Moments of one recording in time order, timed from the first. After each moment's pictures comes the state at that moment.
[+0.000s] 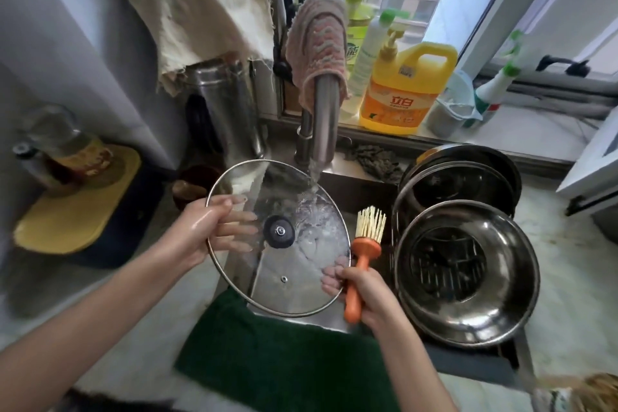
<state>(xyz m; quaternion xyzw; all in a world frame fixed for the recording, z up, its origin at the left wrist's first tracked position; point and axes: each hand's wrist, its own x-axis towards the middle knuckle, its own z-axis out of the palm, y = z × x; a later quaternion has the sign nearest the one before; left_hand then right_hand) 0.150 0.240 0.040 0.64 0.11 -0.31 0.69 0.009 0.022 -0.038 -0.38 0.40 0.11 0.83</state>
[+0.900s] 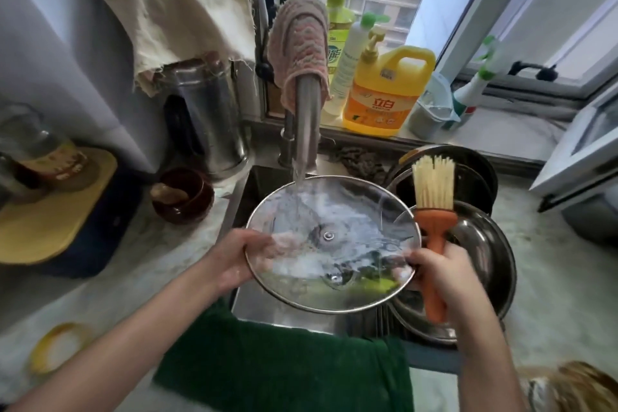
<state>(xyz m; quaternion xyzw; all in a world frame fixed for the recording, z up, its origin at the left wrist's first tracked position) 0.121 0.192 0.007 0.41 0.14 -0.49 0.75 -0.024 -0.048 0.068 -0.61 0.40 -0.03 0.68</state>
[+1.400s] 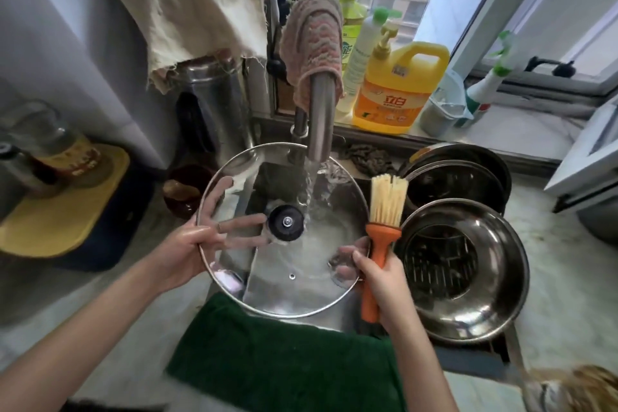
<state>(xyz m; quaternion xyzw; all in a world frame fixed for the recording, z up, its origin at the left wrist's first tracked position) 0.143 0.272 0.018 0.43 -0.07 -0.48 0.76 0.000 0.014 0.006 -0.58 0.36 -0.03 0.73</state>
